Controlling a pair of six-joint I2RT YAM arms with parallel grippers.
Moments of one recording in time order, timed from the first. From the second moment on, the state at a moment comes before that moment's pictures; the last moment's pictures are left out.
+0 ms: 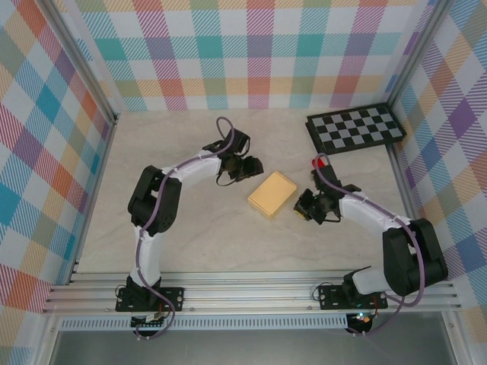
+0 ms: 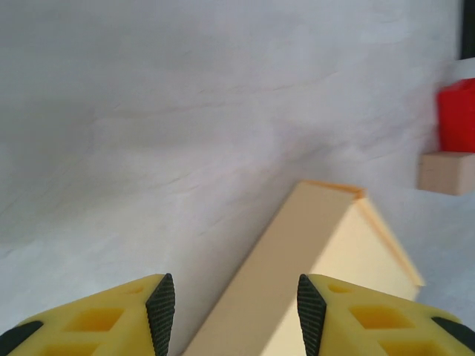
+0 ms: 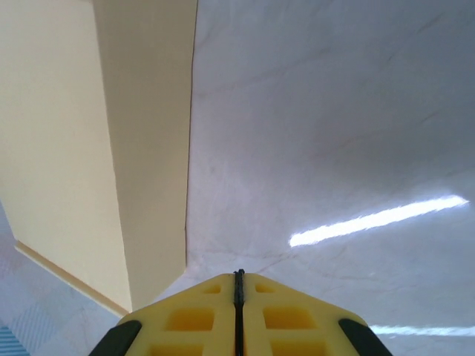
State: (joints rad) left arm -0.55 2.11 1.61 -0.47 0.28 -0.72; right arm 0.32 1.38 0.75 -0.51 -0.31 0.98
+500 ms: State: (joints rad) left arm -0.57 2.37 1.87 -0.43 0.43 -0.66; right arm 0.17 1.62 0.81 -0.31 -0.44 0.80
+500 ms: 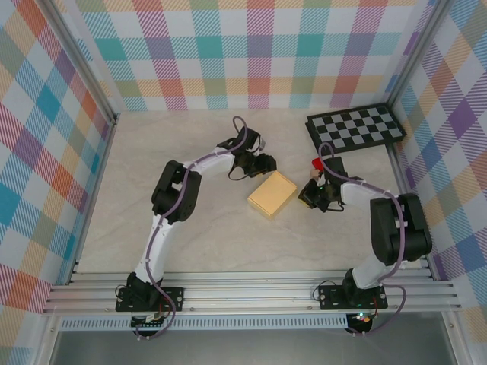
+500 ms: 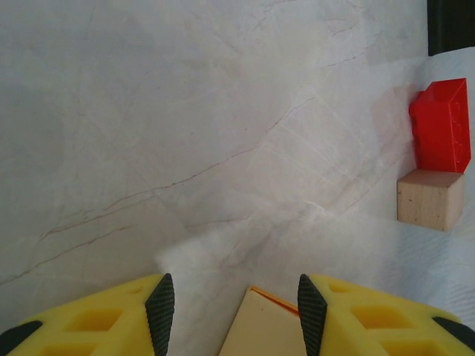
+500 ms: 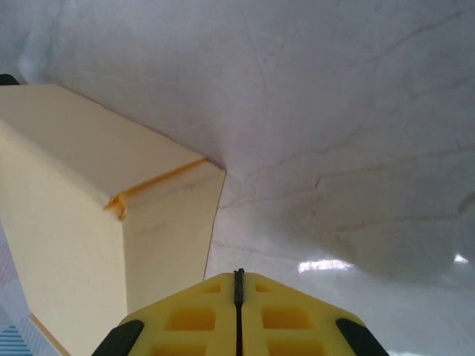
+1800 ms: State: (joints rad) left arm -0.67 2.58 2.27 -0.60 0.42 -0.66; right arm 0.29 1.56 0.61 -0.01 -0.37 1.11
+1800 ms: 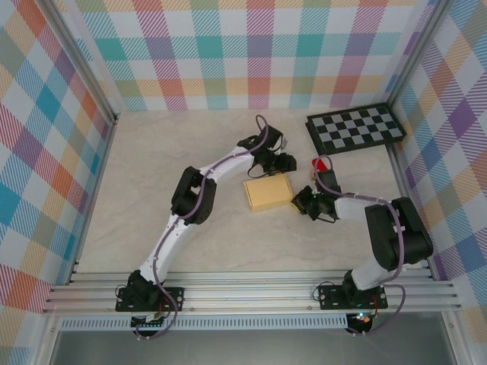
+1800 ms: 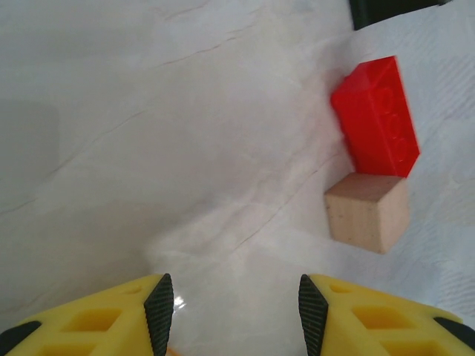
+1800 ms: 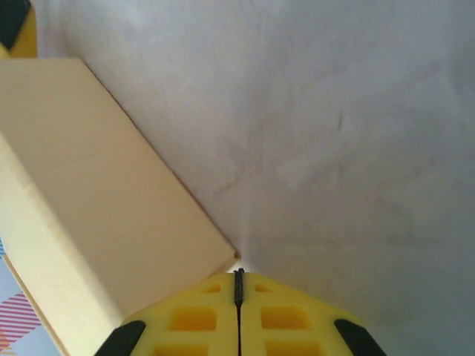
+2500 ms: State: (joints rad) left arm -0.41 2.10 1.93 -0.73 0.12 -0.54; right arm 0.25 1.27 0.78 -0.42 -0.10 0.84
